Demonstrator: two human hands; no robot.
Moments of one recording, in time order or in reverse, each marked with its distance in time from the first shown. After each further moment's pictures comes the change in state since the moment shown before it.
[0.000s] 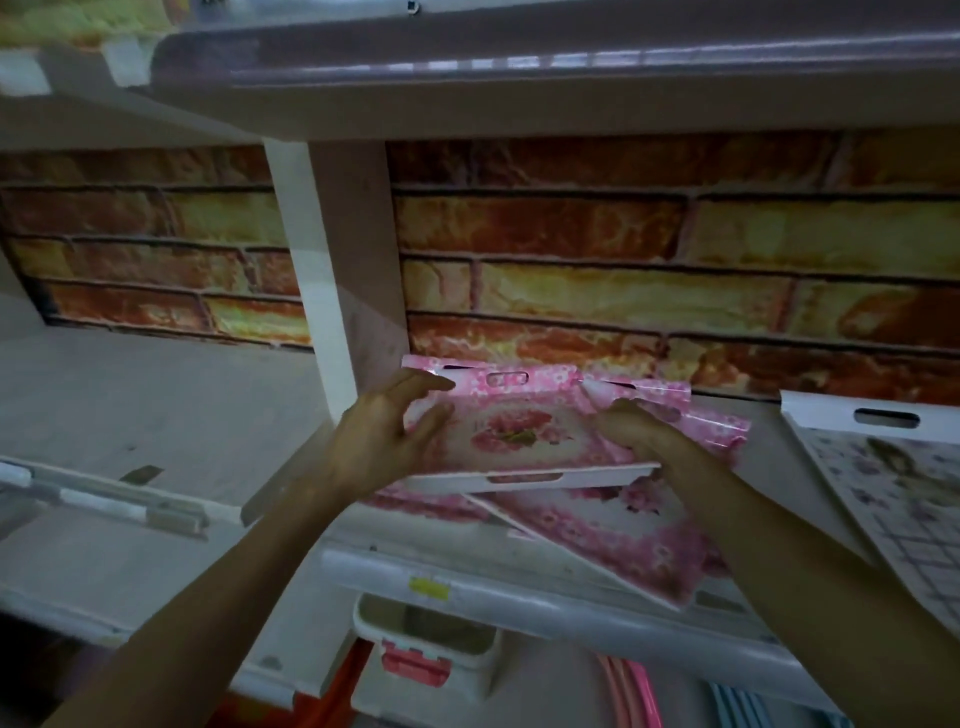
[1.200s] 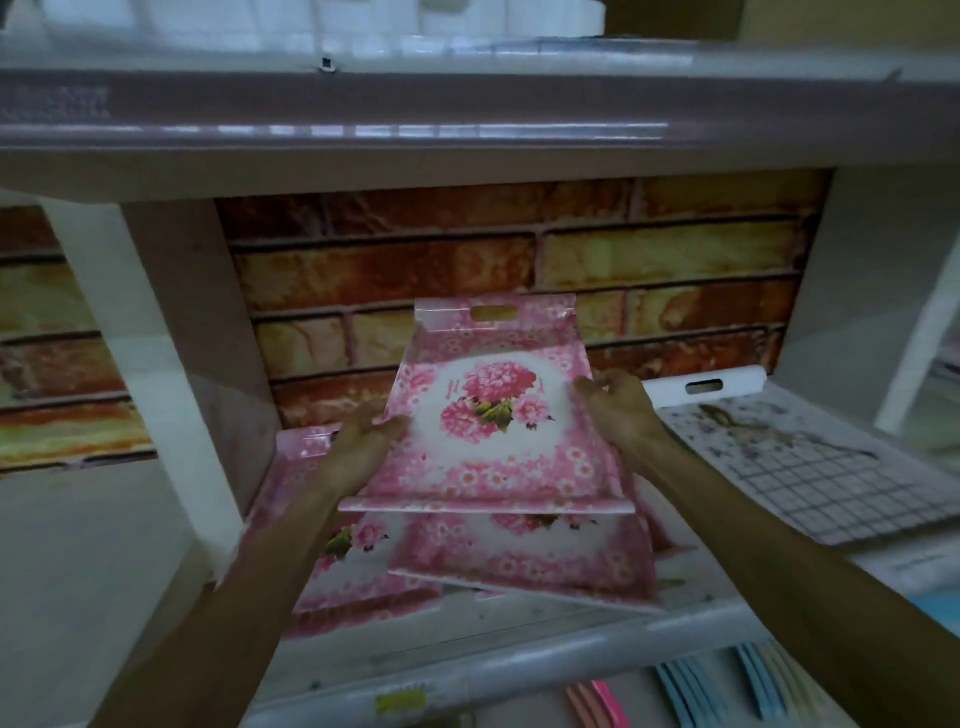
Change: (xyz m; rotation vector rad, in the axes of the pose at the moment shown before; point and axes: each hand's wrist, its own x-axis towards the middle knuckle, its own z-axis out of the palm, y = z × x) left_hand 0.102 -0.019 0.062 -0.783 -0.281 -0.447; right_hand -0.063 -0.013 -0.038 0.285 0.719 -0.127
